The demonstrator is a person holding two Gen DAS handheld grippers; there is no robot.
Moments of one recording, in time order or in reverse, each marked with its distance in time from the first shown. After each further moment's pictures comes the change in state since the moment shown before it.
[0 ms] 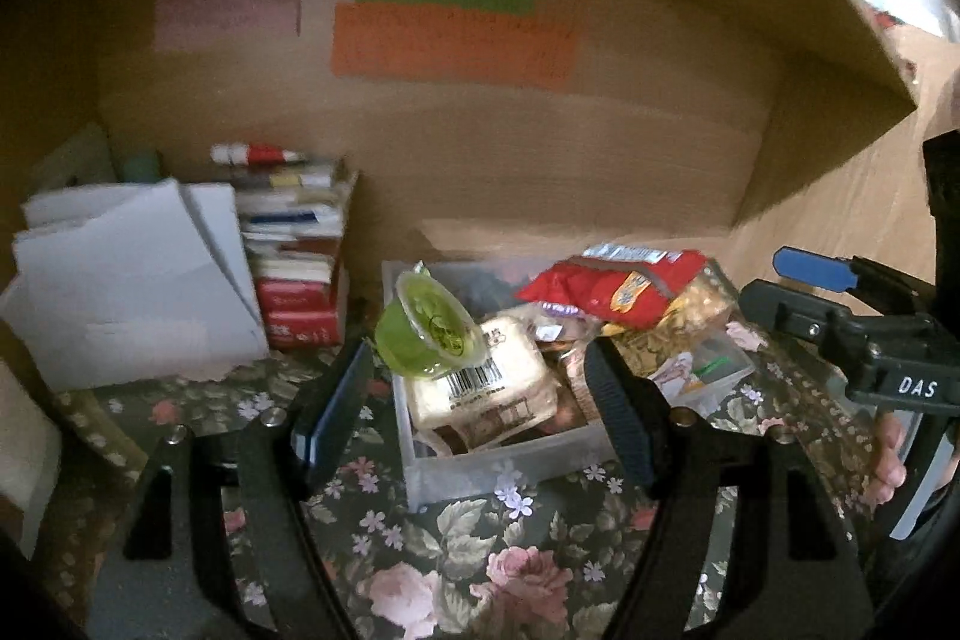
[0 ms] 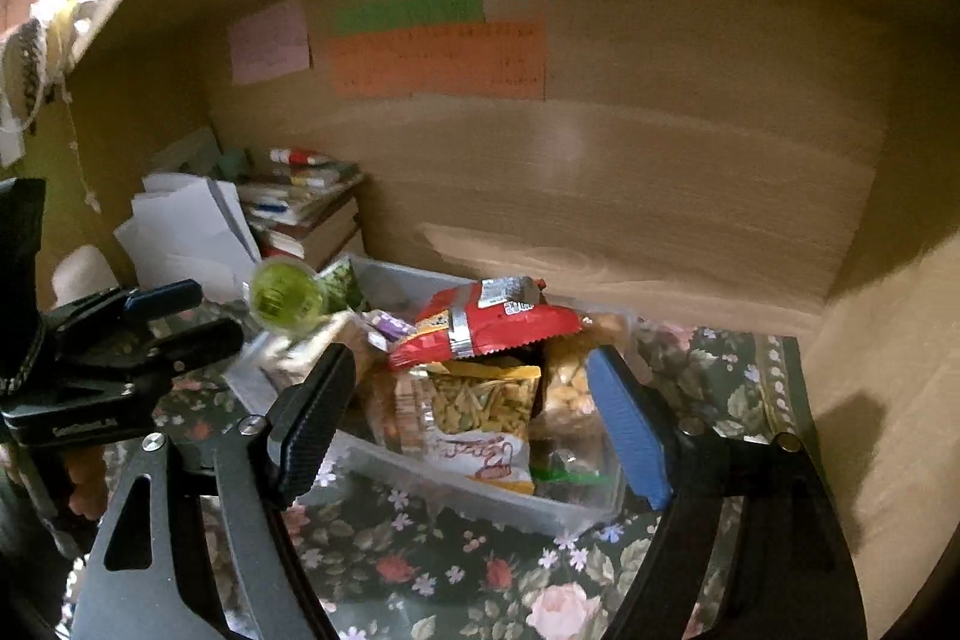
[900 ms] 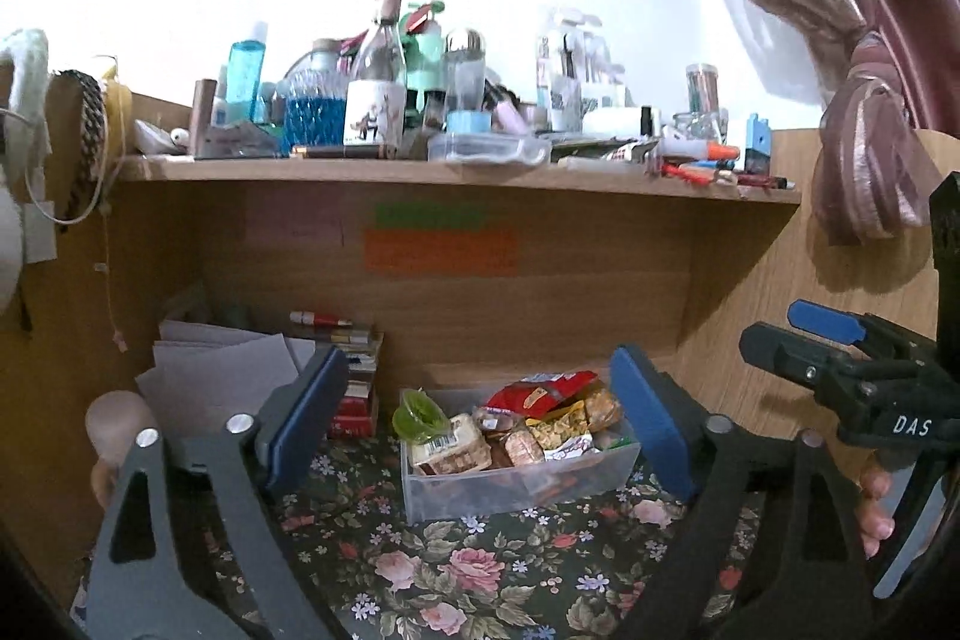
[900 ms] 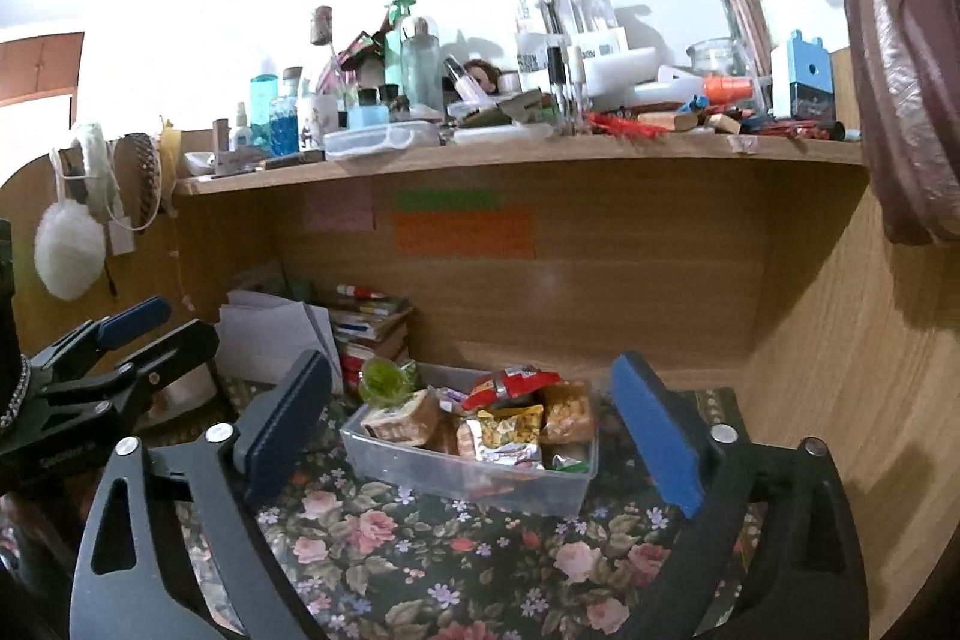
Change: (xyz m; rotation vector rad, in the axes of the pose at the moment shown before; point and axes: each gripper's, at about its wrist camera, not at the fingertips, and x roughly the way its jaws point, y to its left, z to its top) left arm -0.182 -0.069 -0.018 0.053 -0.380 0.076; right arm -0.158 0.036 -0.031 0.030 -0.350 -0.021
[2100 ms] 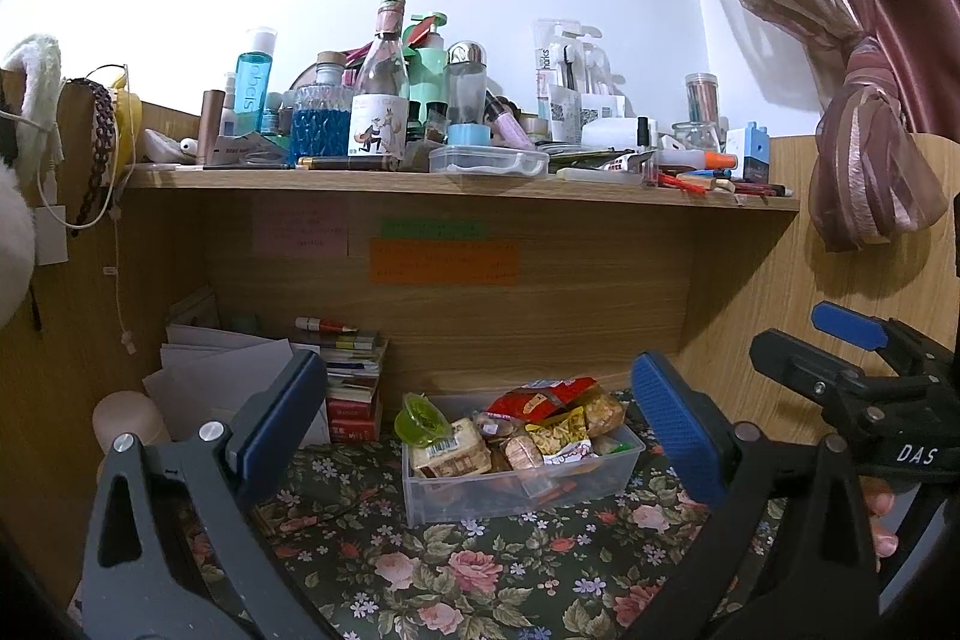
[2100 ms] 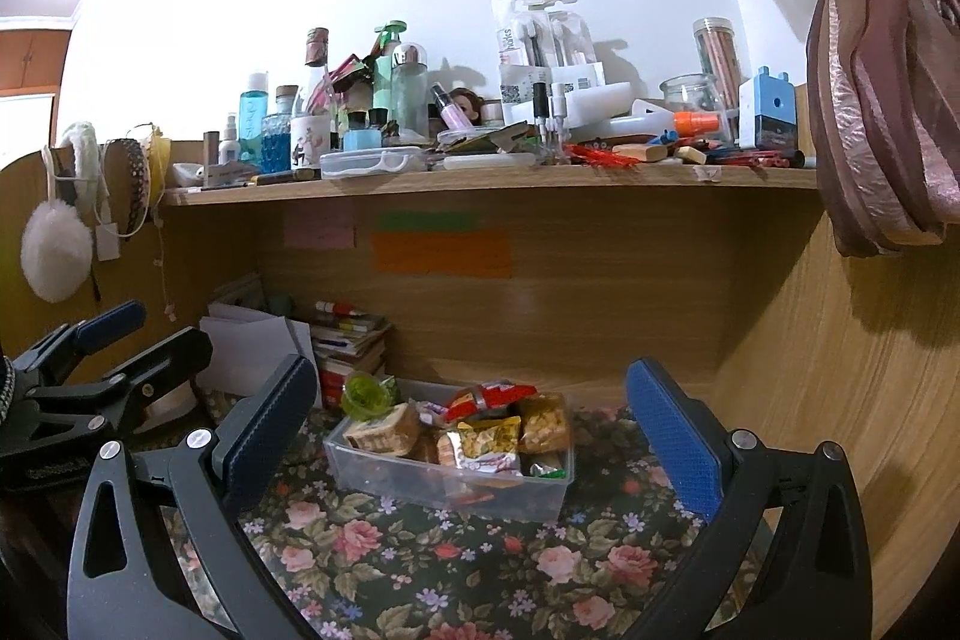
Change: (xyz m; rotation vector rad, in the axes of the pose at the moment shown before) left arm -0.007 -0.006 -0.002 -0.004 -0.019 0.024; right arm -0.019 0.015 -0.004 -0.015 -0.052 -0.097
